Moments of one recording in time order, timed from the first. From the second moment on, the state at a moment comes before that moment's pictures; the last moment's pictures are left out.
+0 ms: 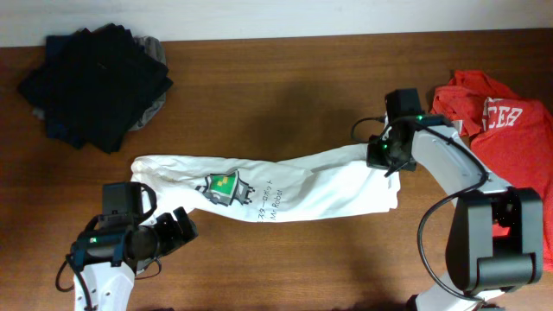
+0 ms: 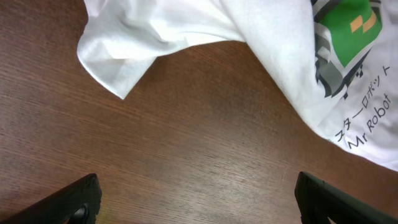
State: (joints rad) left arm 0.11 1.00 0.72 -1.05 0.18 -0.41; right arm 0.05 1.80 1.21 -0.79 -0.04 0.25
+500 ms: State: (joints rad) left arm 0.11 1.00 0.72 -1.11 0.18 -0.41; right arm 0.05 1.66 1.83 -1.37 -0.03 0.25
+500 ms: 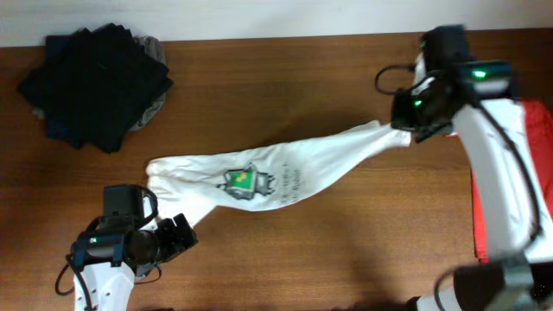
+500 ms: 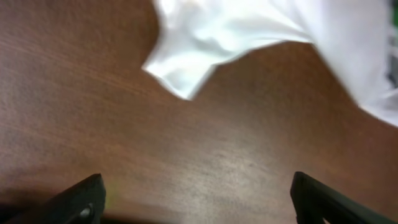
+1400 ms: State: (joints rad) left arm -0.26 1.03 0.72 -0.99 0.42 -0.33; right arm 0.05 1.49 2.03 -1.44 -0.03 0.29
